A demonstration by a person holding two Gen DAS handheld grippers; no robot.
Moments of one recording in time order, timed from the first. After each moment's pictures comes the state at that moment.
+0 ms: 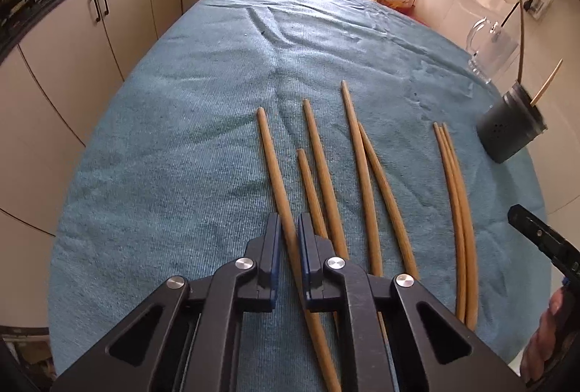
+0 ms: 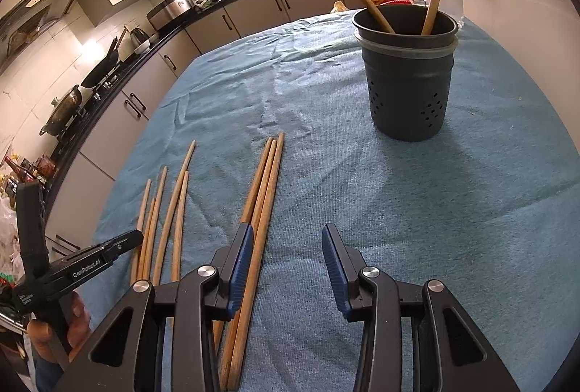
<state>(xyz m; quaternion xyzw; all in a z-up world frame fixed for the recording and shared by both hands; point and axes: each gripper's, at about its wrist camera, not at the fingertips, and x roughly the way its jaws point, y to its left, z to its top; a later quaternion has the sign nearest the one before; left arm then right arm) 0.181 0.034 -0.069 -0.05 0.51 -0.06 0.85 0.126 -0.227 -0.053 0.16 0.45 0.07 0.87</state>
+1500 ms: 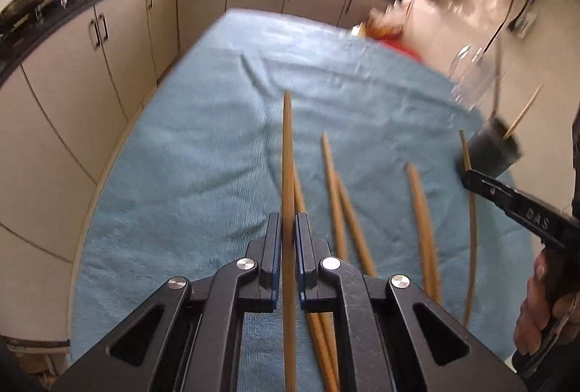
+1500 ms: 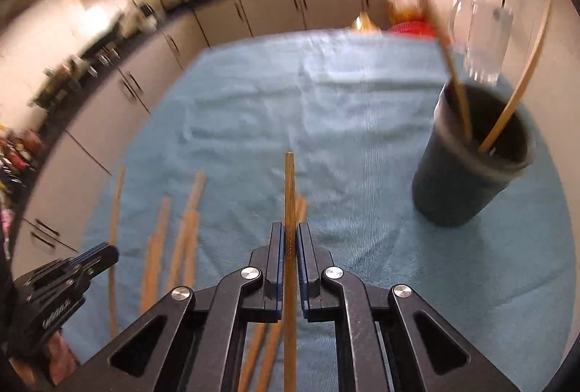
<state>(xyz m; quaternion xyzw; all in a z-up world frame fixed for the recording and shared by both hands) 0.172 0.040 -0.015 -0.06 0.45 -0.08 0.89 0.183 -0.195 -0.013 0.09 0.44 0.08 0.89</state>
